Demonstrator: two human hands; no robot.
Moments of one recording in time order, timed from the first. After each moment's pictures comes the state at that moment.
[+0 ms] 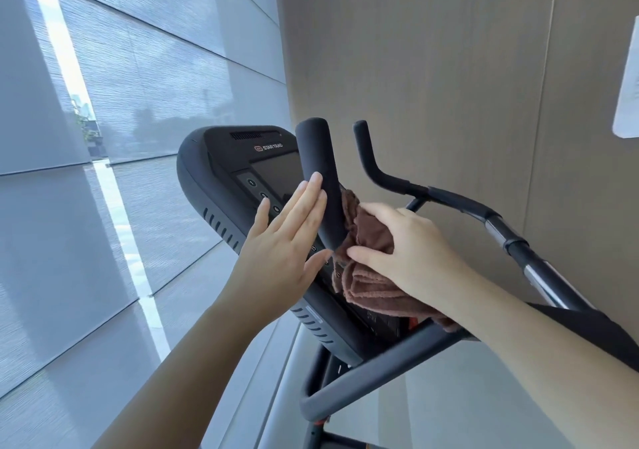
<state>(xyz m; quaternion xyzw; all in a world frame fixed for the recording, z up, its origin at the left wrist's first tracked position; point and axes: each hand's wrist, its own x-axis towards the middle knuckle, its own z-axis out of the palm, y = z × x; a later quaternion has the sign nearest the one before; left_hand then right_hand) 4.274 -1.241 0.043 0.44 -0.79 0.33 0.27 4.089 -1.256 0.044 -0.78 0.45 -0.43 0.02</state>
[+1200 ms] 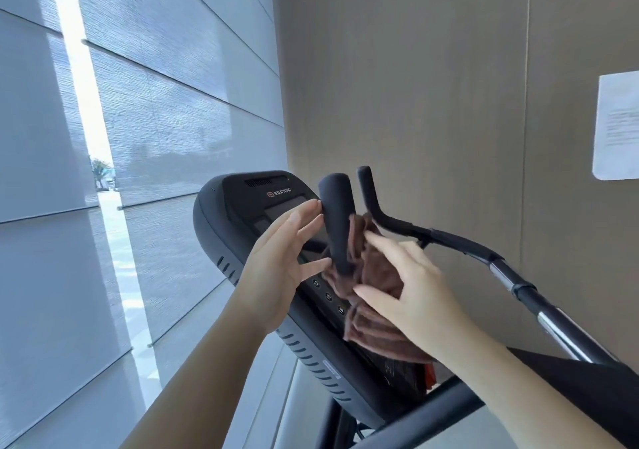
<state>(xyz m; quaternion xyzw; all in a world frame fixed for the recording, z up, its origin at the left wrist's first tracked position) 4.288 -1.255 0.087 0.23 -0.62 -0.44 0.61 4.112 -1.260 0.044 -0.77 0.39 -0.51 -0.02</state>
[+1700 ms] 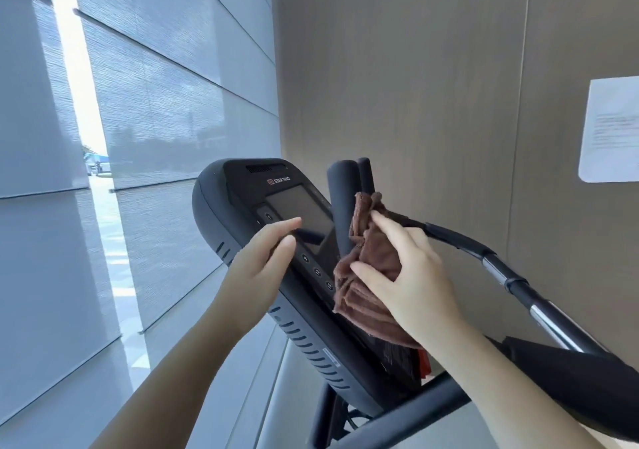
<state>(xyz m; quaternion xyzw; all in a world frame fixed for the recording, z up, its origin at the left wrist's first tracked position) 4.328 -1.262 0.057 0.37 -0.74 -0.09 0.56 4.133 -1.259 0.044 -0.71 0.41 -0.57 -0.04</state>
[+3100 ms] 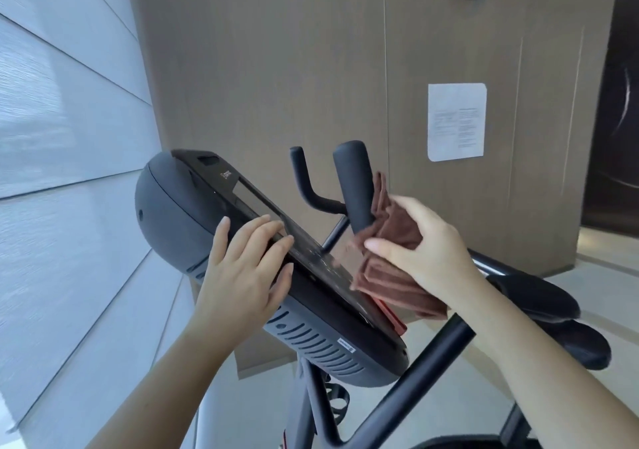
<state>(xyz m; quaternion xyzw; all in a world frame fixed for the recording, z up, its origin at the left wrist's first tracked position) 4.382 -1.339 0.041 0.24 -0.82 0.34 0.40 4.165 -1.238 0.058 -0.60 0.60 -0.53 -0.07</state>
